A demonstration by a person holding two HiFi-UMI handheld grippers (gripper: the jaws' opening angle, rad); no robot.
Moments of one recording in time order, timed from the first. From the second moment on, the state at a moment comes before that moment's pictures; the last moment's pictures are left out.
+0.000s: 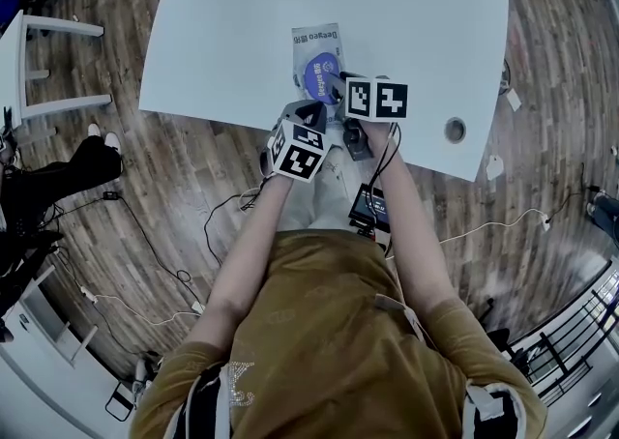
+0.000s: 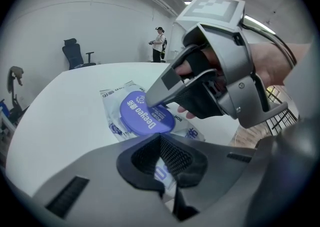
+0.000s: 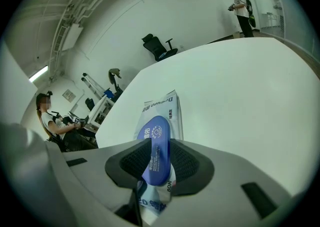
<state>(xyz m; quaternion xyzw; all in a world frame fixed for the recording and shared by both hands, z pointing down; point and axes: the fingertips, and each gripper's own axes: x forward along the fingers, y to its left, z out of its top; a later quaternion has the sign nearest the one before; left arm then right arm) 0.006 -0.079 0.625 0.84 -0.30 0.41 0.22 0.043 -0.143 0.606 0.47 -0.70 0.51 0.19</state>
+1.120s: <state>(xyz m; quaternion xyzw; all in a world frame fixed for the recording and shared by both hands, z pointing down) 0.001 -0.078 0.628 0.83 -0.29 0.41 0.25 0.029 -0.139 0.585 0.42 -0.73 0.49 0.24</state>
